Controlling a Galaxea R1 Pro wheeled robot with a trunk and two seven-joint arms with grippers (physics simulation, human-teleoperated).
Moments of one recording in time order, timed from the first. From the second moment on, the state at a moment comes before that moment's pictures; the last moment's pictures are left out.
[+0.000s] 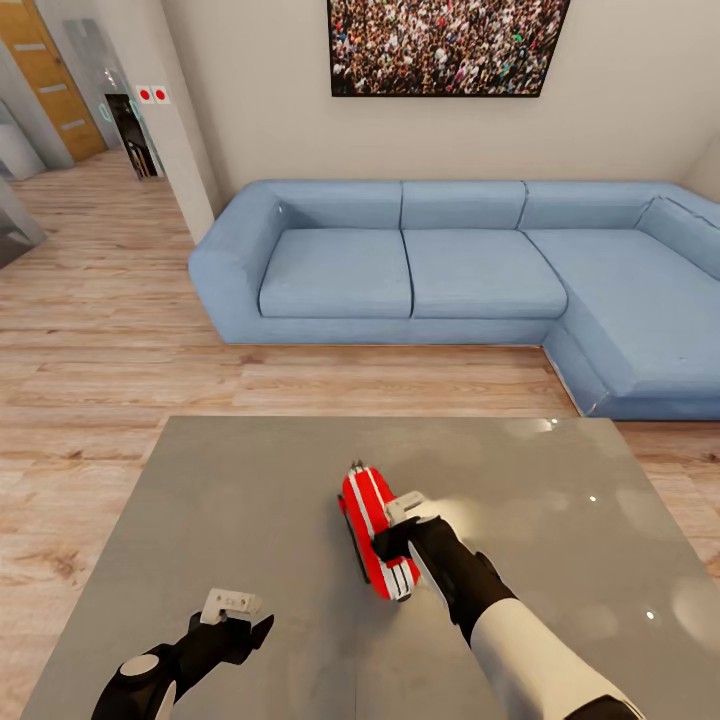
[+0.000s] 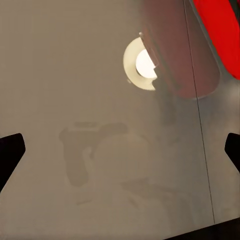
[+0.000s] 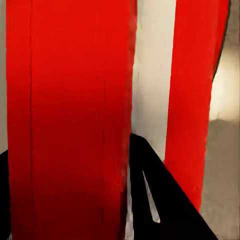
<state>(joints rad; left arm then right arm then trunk) -0.06 0.01 0.06 -1.39 -0.08 0.52 -0.34 -0.71 0.17 0.25 -0.64 0.12 0.56 0.14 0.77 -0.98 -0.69</state>
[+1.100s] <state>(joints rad) -0.06 0.01 0.06 -1.39 -0.08 0.51 -0.34 -0.70 0.16 0.26 -1.36 0.12 0.80 0.13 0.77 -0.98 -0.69</state>
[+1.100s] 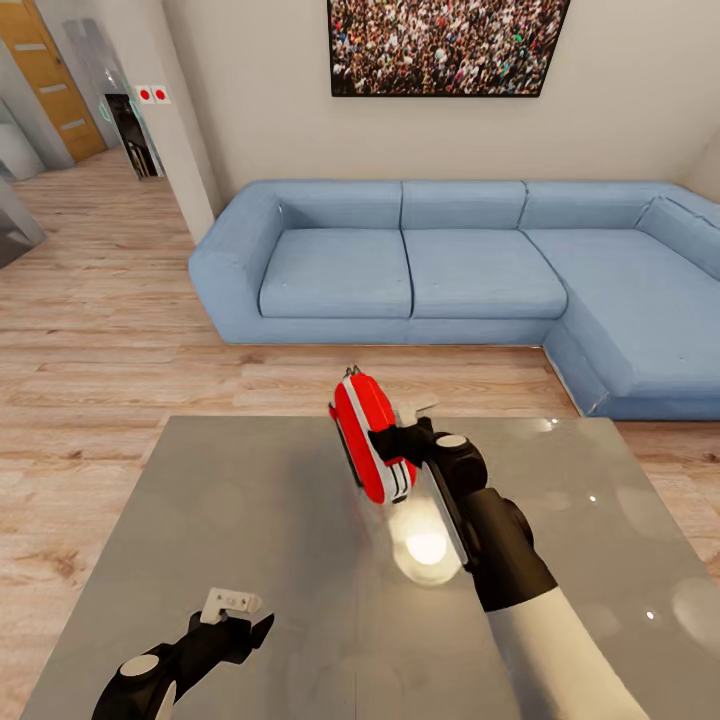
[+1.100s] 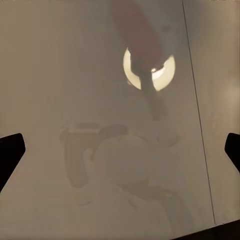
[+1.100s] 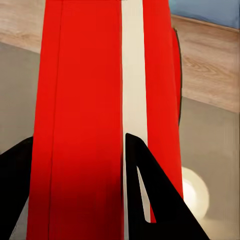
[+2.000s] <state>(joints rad) -0.10 0.01 0.06 -1.39 -0.03 0.53 -0.35 -0.71 0.02 0.26 -1.41 0.30 0.85 0.12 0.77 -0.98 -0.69</state>
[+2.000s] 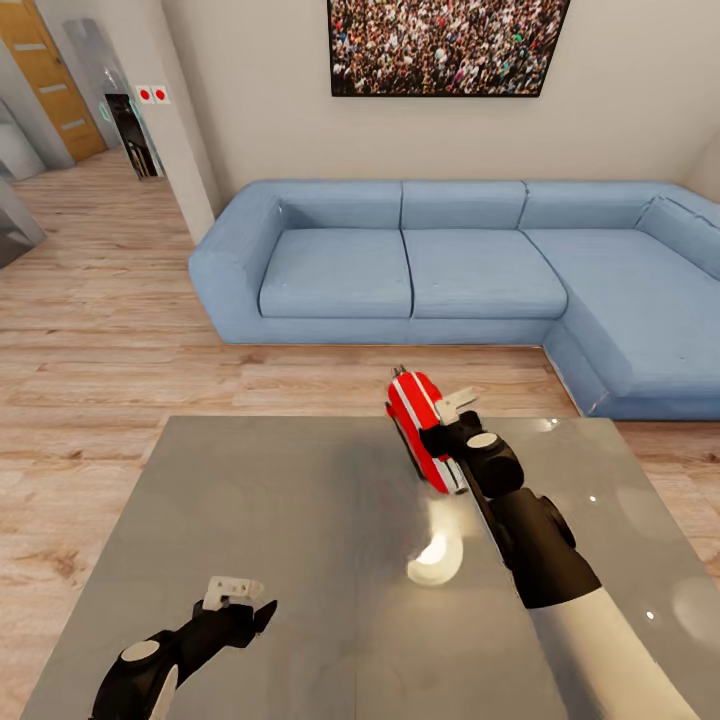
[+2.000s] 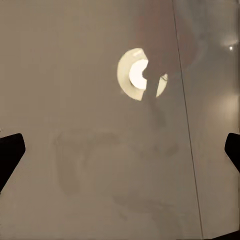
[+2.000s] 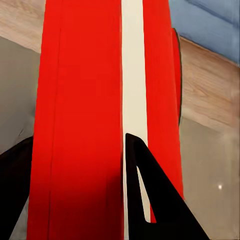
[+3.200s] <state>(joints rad) -0.38 0.16 0.07 -1.50 0.29 0.94 -0.54 -0.59 -0.23 0.86 -1.34 0.74 0.57 -0.56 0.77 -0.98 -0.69</state>
